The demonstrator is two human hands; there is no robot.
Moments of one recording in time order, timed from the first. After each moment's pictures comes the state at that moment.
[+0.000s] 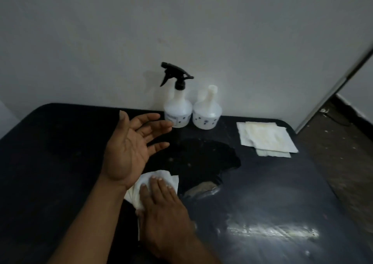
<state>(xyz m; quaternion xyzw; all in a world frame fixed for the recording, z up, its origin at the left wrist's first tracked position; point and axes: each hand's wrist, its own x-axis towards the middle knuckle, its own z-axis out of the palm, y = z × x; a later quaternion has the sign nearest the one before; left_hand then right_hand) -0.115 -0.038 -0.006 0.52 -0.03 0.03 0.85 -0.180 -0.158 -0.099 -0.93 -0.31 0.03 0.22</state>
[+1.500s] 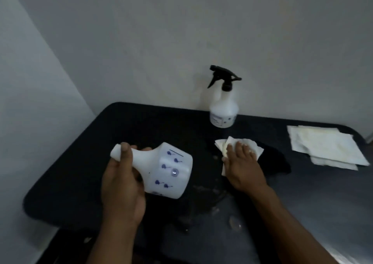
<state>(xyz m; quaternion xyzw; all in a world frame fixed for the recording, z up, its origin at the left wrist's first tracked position) -0.218 -0.002 0.002 0.47 0.31 0.25 0.79 -0.066 -0.211 -0.103 -0.98 -0.17 0.04 0.13</state>
